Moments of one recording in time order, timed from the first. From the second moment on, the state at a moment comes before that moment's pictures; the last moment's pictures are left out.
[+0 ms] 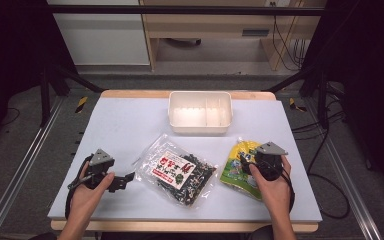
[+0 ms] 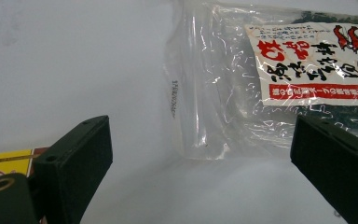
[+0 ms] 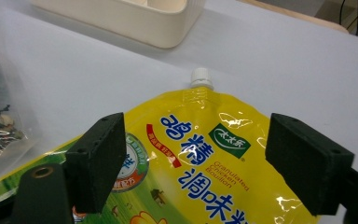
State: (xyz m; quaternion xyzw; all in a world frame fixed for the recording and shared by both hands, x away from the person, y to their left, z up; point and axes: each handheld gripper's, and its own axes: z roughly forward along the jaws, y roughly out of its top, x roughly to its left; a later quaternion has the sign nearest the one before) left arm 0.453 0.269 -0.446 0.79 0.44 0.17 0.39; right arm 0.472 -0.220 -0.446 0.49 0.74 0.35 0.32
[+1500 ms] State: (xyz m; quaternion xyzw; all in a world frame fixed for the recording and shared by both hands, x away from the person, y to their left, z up) left arm 0.474 0.265 -0.471 0.77 0.49 0.10 0.39; right arm 0.473 -0.217 -0.451 0.46 0.75 0.33 0.34
